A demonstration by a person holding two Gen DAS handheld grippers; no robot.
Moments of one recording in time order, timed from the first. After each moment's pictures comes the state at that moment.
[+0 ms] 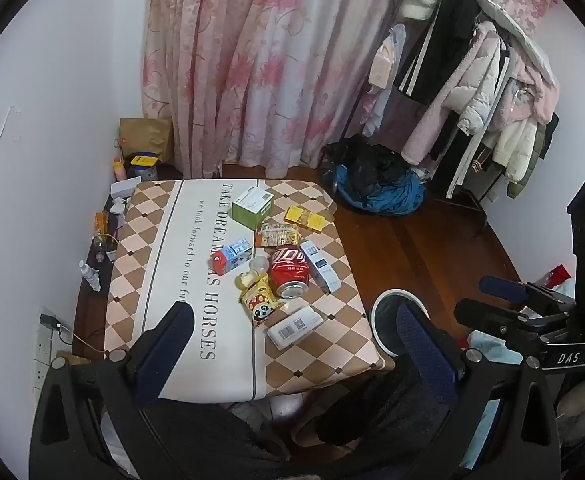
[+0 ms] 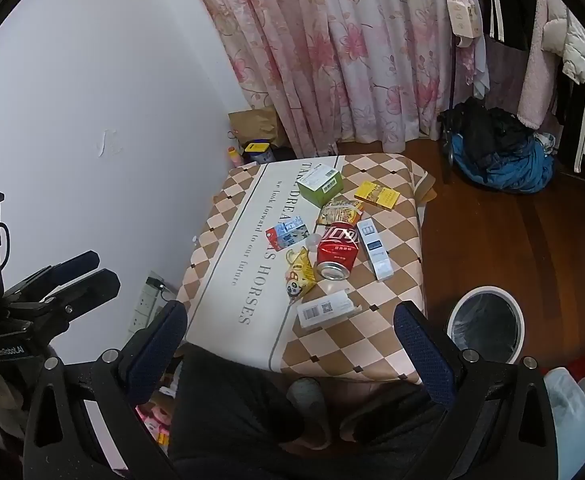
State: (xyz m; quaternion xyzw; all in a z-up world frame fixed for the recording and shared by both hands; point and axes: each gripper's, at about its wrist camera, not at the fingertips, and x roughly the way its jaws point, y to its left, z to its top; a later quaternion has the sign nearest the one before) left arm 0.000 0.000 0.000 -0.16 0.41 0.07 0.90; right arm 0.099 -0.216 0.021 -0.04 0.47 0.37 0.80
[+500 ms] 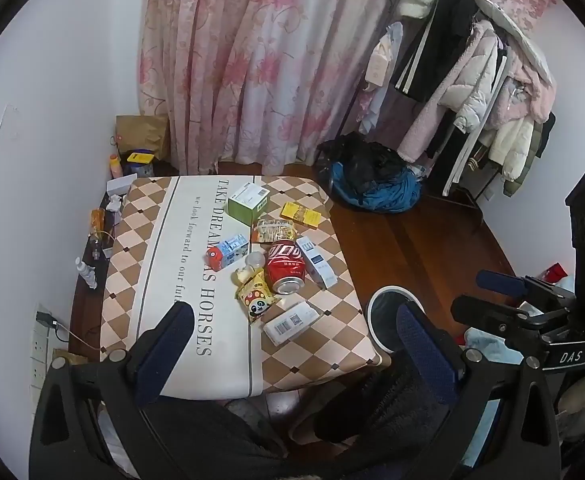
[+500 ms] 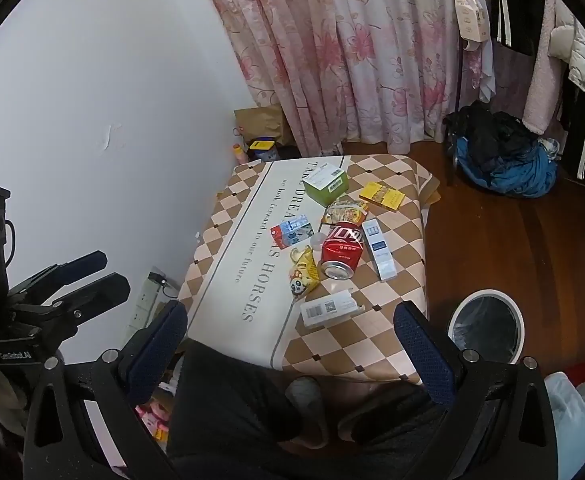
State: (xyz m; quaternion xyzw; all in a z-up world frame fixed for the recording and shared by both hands) left arm -0.001 -0.005 -0.002 -0.16 0.41 0.07 0.90; right arm 0.096 -0.212 0.025 -0.04 0.46 0.38 0.80
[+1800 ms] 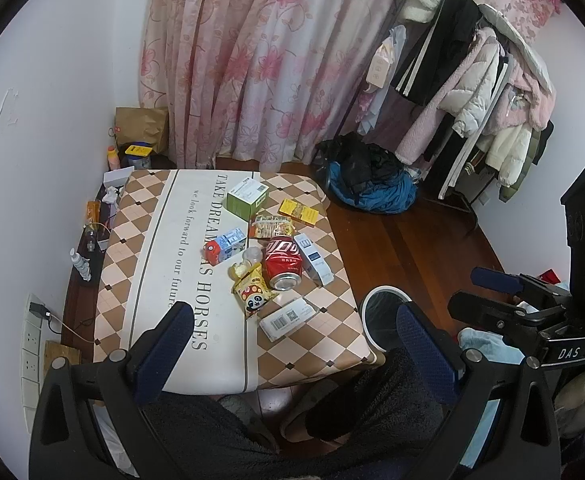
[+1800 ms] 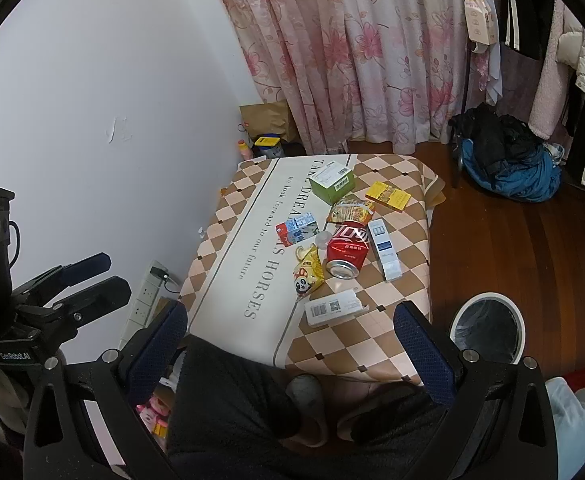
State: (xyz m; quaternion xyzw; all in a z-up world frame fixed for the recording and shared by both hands) left arm -0.011 -0.012 -0.009 -0.18 0.41 0.06 0.89; right arm 0.089 -0.207 0.022 -0.05 0.46 0.38 0.80
